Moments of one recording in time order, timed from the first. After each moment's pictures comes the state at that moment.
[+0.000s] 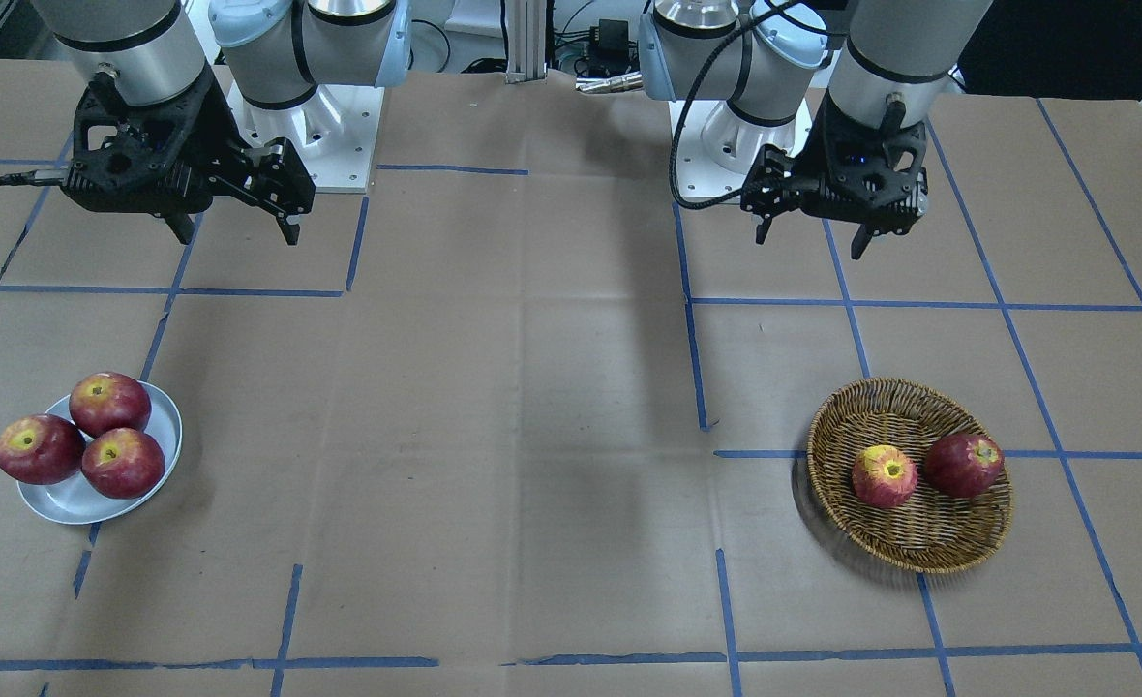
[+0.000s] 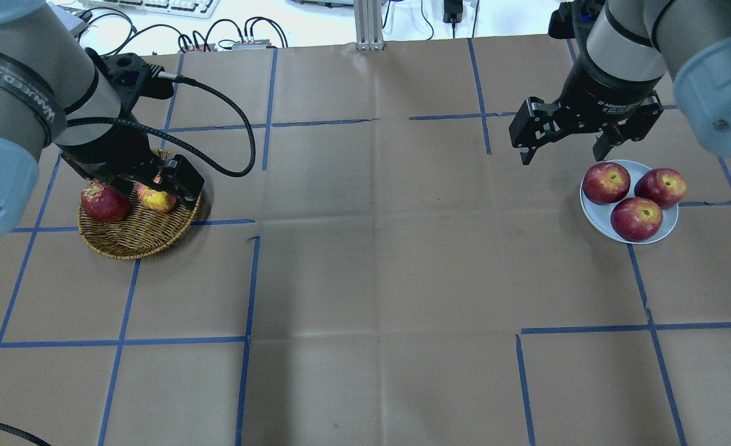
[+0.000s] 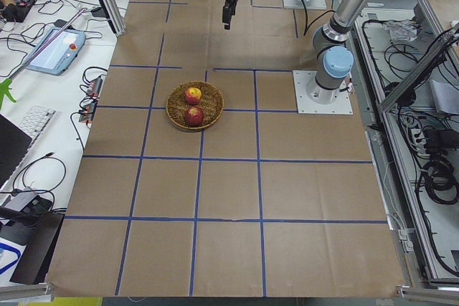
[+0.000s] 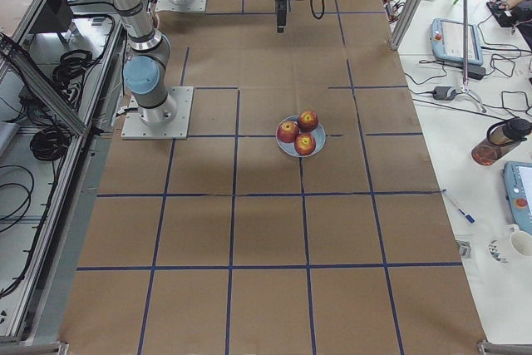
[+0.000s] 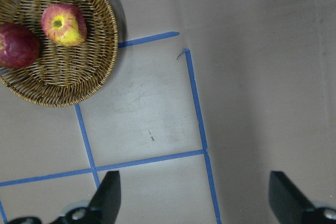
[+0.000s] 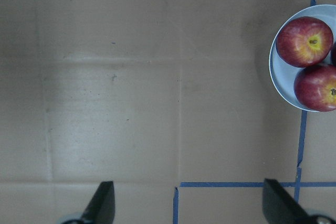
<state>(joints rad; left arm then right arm) -1.48 -1.47 -1.81 -1.40 1.62 0.33 1.56 -1.62 1.65 -1.61 -1.57 -0.02</state>
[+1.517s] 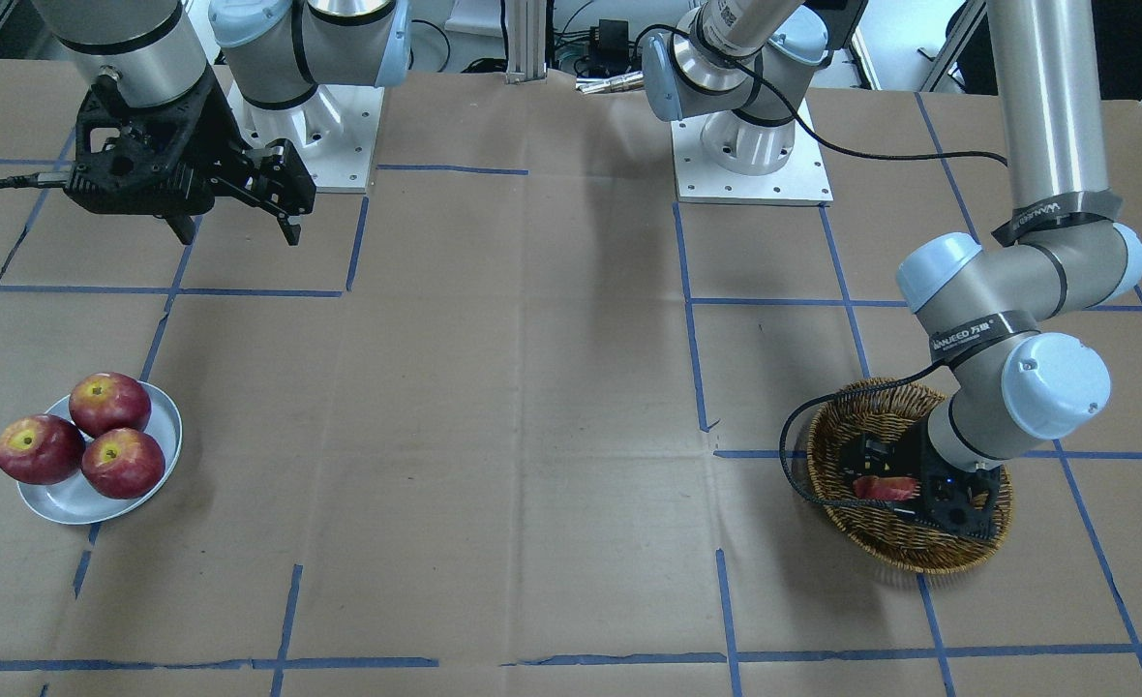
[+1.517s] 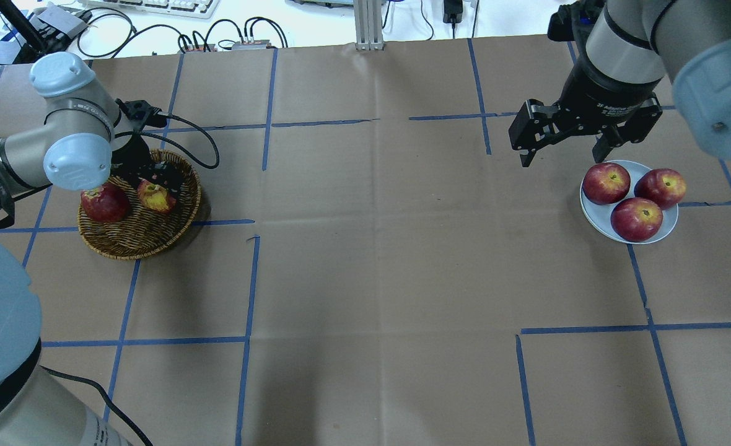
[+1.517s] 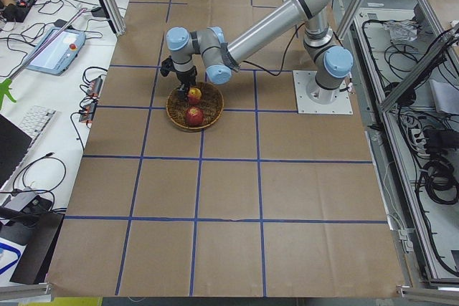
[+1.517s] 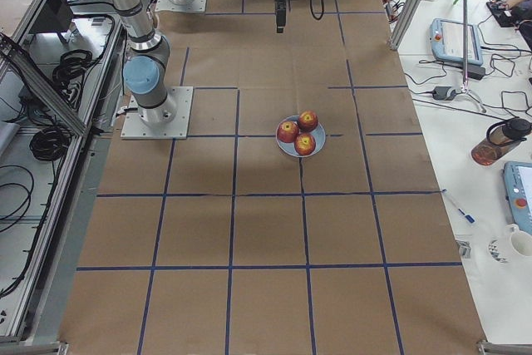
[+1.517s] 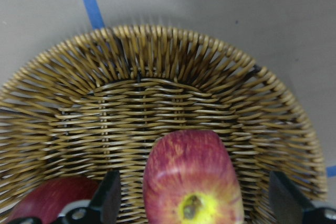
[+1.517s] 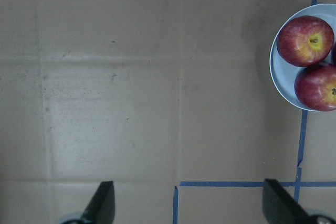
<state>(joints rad) -1.26 -2.06 -1.73 -0.97 1.62 0.58 1.56 -1.62 1.65 -1.61 -1.57 -0.02</state>
